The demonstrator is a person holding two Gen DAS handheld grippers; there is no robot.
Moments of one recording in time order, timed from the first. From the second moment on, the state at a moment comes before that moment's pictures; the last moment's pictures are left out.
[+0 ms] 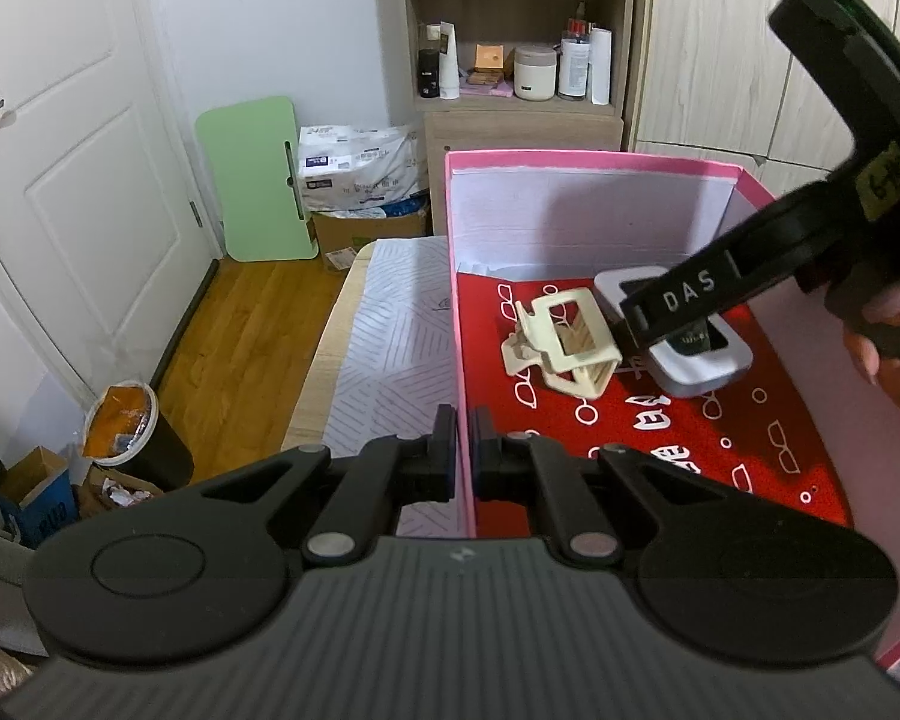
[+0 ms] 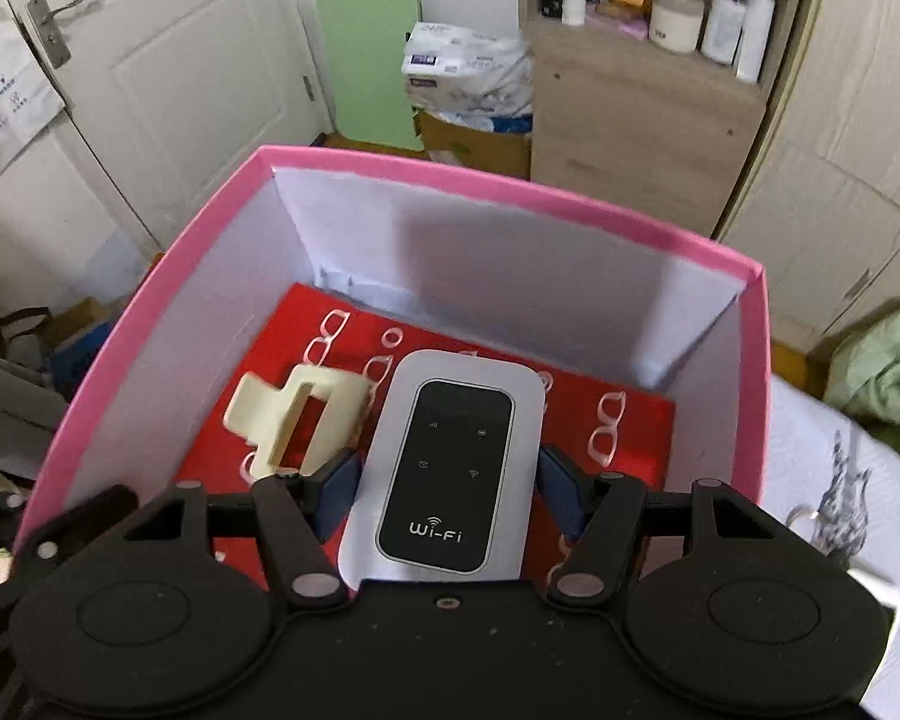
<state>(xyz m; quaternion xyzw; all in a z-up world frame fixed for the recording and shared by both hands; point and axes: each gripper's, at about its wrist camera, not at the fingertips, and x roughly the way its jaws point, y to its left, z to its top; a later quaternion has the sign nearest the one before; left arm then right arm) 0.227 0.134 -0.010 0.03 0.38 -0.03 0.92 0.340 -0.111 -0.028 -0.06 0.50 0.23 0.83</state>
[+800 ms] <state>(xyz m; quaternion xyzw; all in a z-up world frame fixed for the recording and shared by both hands) 0.228 0.136 -0.010 0.02 0.38 -0.03 0.92 0.239 -0.216 0.060 0.00 0.37 0.29 0.89</state>
